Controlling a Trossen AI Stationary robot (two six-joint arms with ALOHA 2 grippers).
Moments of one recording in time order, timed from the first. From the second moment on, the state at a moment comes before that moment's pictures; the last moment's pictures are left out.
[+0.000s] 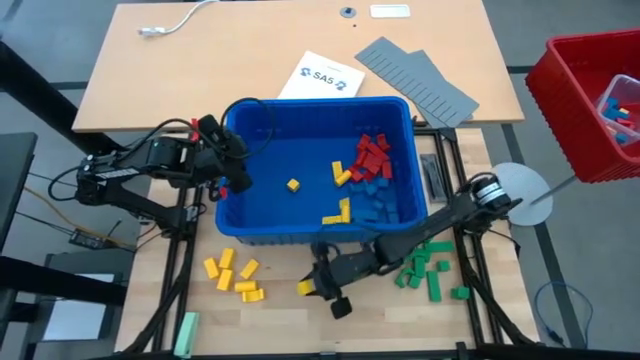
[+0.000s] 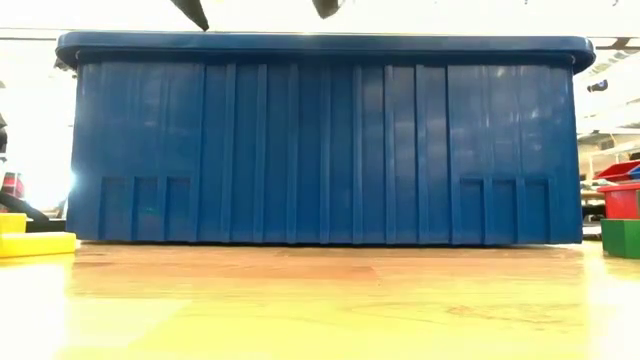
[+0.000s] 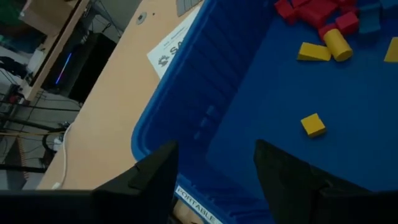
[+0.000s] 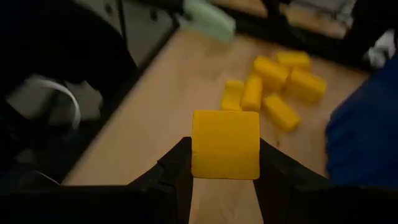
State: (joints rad) left arm 0.00 1.21 1.53 -1.32 -0.82 -0.13; right arm 0.42 1.86 1.41 -0.09 0.12 -0.04
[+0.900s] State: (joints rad) left arm 0.00 1.21 1.53 -1.30 -0.80 -0.14; right arm 0.30 2.18 1.51 0.12 0.11 0.11
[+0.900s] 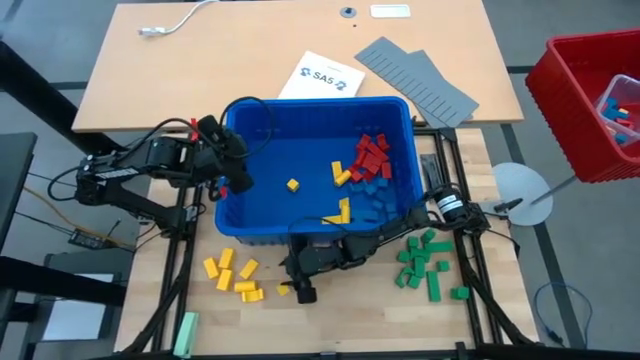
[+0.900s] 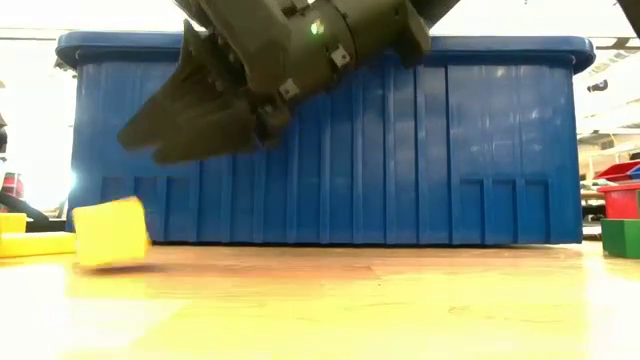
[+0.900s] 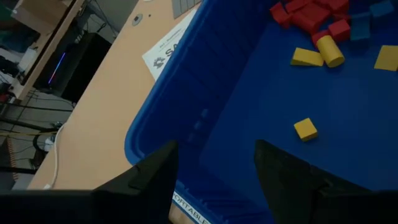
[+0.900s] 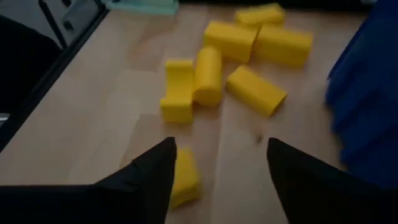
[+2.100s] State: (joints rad) left arm 0.00 1.20 1.53 -1.08 -0.72 0.01; right arm -0.20 1.65 1.50 -0.43 0.25 -0.04
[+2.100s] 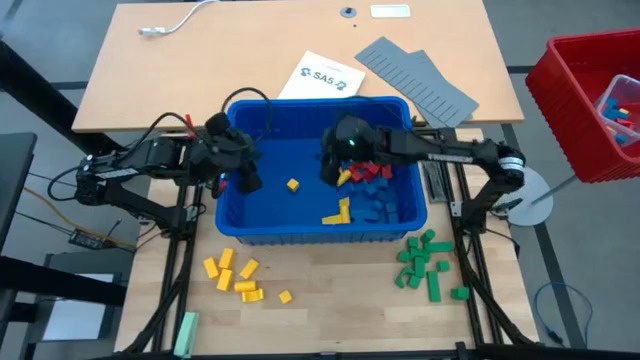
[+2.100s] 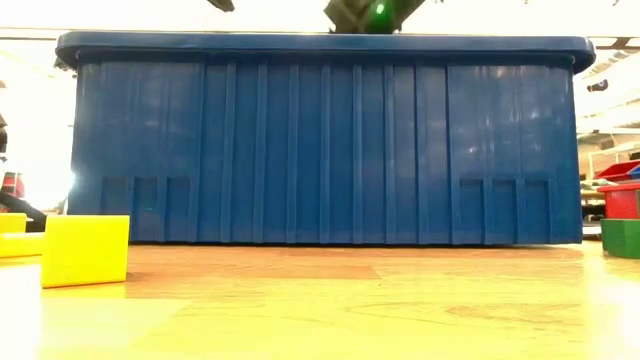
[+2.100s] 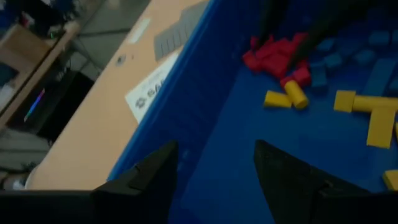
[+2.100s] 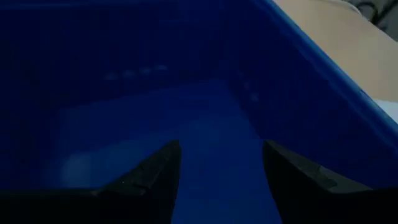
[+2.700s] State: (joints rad) left arm 0.00 1.23 1.53 -0.98 -0.73 -0.03; right arm -0.47 1.93 1.50 -0.61 0.09 0.26
